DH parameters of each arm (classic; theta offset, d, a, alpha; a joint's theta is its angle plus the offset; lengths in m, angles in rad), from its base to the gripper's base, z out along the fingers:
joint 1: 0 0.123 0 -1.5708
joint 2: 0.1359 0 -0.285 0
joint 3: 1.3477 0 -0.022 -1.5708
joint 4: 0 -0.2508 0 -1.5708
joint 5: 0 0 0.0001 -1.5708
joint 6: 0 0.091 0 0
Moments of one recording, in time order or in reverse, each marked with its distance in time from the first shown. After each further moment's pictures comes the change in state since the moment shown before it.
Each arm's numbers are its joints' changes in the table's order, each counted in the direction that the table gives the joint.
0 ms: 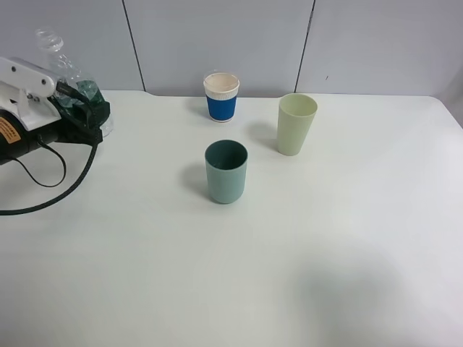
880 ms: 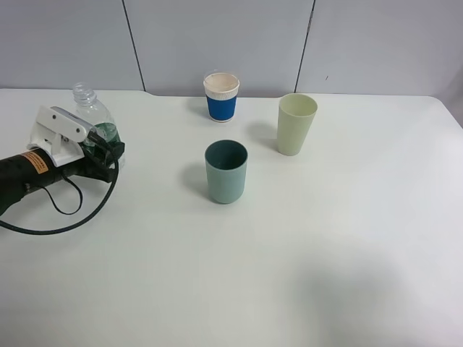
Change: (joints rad) left arm 0.009 0.286 -0.033 -0.003 0.090 0.166; right arm 0.000 0.000 0.000 0.000 0.000 0.000
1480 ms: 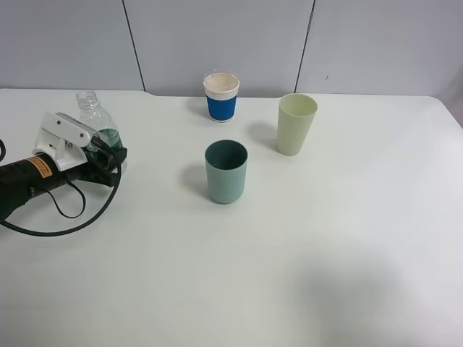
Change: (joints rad) left arm 0.000 0.043 -0.006 0.001 0.013 0.000; right arm 0.000 0.000 0.000 0.000 0.000 0.000
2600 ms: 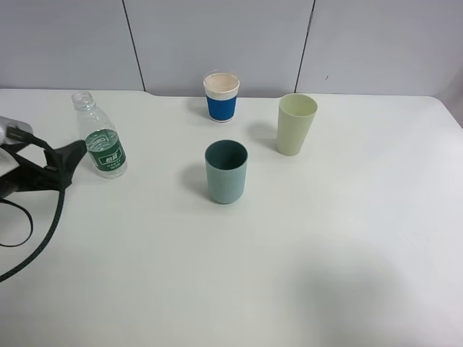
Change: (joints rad) left arm 0.000 -0.624 0.415 0.192 -0.007 -0.144; right arm 0.000 0.000 0.000 0.000 0.000 0.000
